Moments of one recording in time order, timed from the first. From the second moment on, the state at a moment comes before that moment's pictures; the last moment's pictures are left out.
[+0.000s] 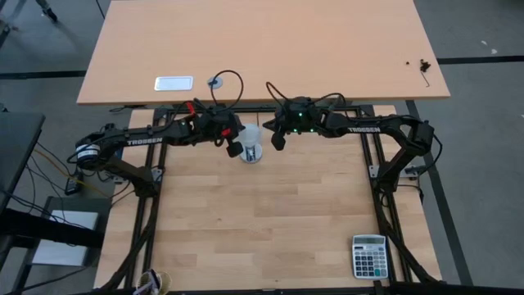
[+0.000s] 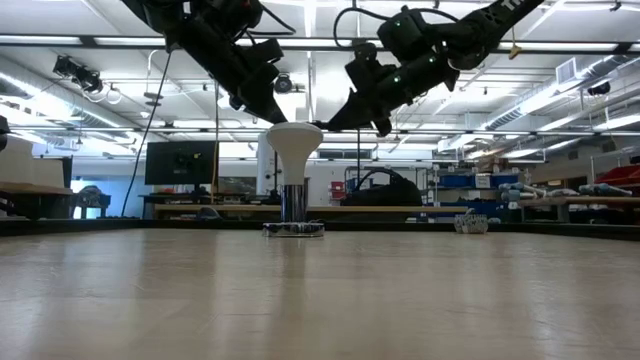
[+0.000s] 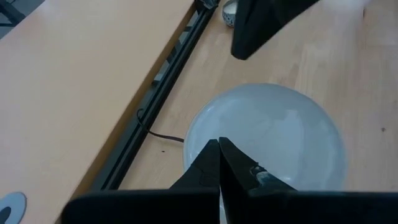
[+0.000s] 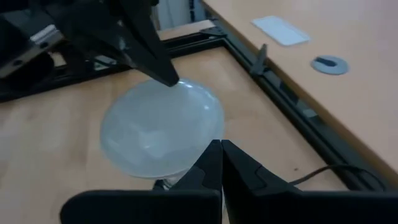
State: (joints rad) left arm 0.37 1.37 0.96 -0.20 -0.17 0.17; right arm -0.43 1.63 1.05 0.16 -0.15 0.05
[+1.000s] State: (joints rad) left arm 0.37 1.37 0.96 -0.19 -0.17 0.17; right arm -0.42 1.64 1.22 -0.06 -0.27 -0.07
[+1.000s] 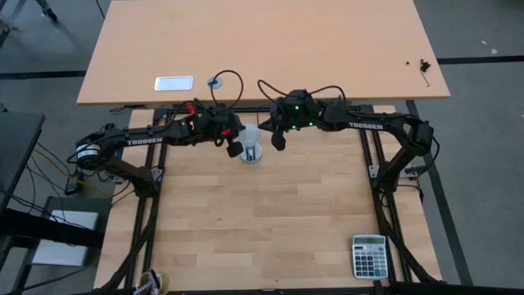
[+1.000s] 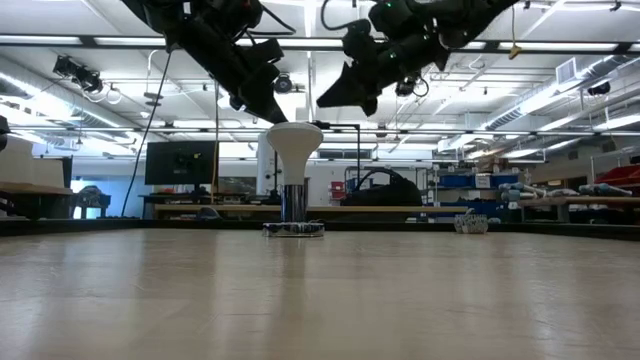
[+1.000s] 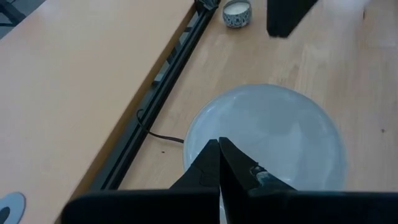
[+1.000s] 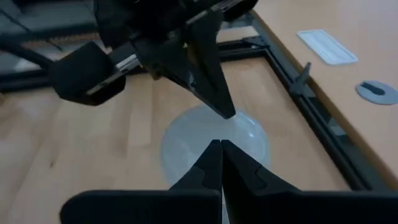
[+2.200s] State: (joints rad) left arm 0.37 1.37 0.96 -0.20 -0.17 0.17; right arm -0.37 1.70 1.17 -0.04 -0.23 -0.02
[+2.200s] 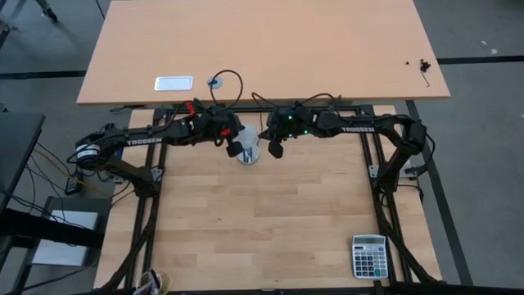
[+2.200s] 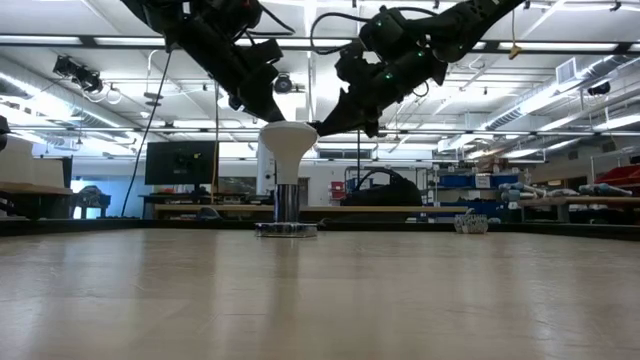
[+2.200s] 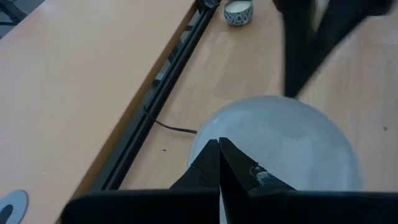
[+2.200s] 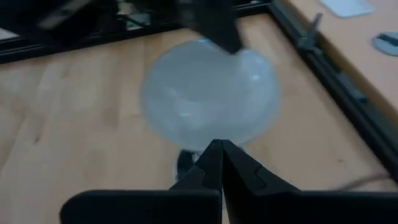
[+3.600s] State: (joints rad) left arm 0.37 1.37 0.96 -0.20 -0.18 0.17; right arm -0.37 1.70 1.17 -0.01 -0.21 -0.03
